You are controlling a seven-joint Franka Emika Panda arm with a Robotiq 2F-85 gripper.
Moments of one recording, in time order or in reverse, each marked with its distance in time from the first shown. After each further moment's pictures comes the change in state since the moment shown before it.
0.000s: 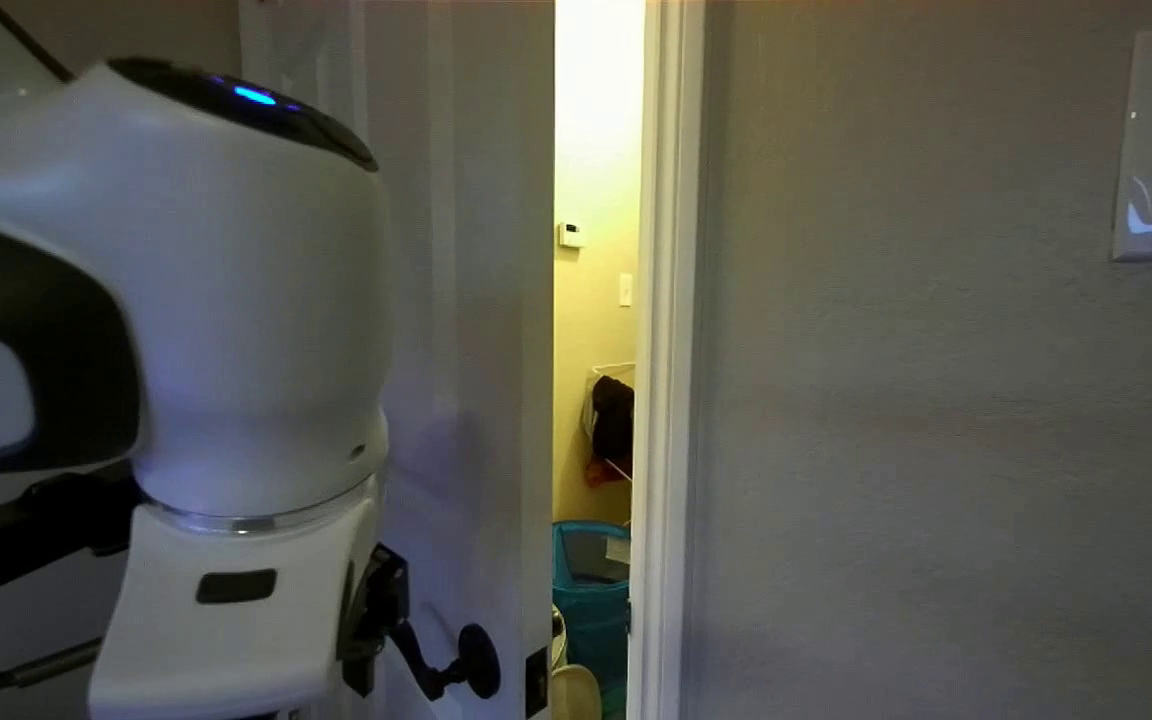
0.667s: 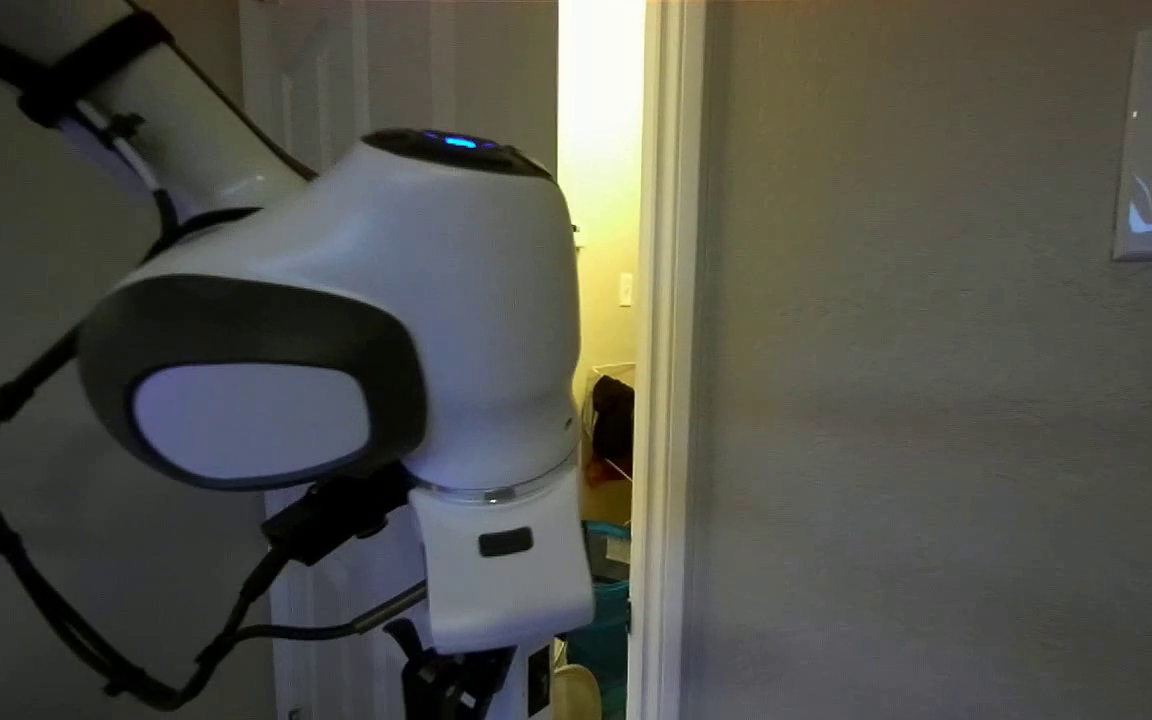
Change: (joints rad) arm -0.031 0.245 -0.006 0.307 0.017 0.135 0.035
